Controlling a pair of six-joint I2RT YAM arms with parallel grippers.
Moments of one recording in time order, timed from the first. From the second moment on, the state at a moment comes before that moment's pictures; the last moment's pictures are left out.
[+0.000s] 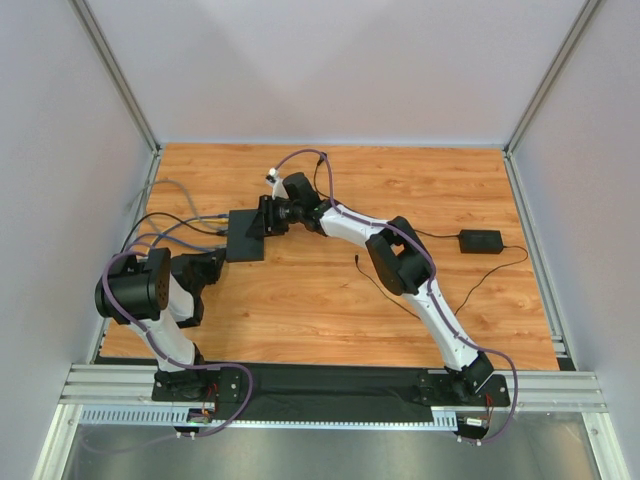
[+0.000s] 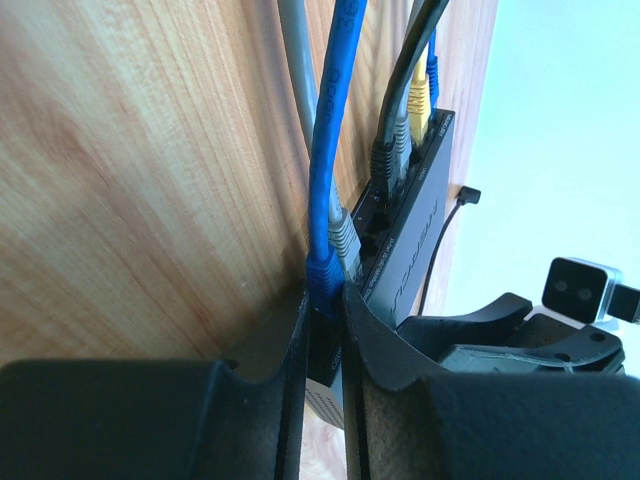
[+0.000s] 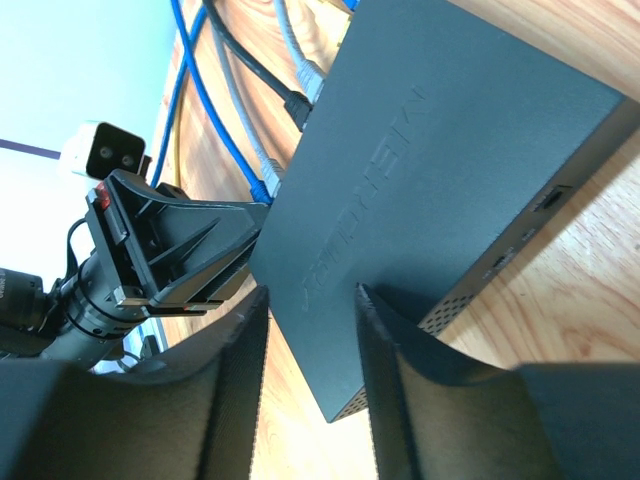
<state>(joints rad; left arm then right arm) 0.15 1.76 0.18 1.14 0.14 -1.36 0.72 2.54 2.00 0.00 -0.61 0.71</state>
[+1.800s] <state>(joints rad) 0.16 1.66 0.23 0.95 0.17 -1.25 0.82 2.66 2.40 -0.46 -0.35 0.52</state>
